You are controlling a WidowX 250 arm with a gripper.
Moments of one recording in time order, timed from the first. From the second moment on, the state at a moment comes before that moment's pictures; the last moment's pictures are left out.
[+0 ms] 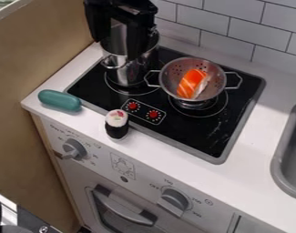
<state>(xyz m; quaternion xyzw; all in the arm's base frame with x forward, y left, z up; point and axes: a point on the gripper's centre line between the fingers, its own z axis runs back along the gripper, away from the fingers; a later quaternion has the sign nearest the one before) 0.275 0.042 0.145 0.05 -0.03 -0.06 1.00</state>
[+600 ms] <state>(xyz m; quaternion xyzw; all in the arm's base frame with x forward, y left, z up) 0.271 0.036 0.128 0.05 -0.02 -0.04 1.00</state>
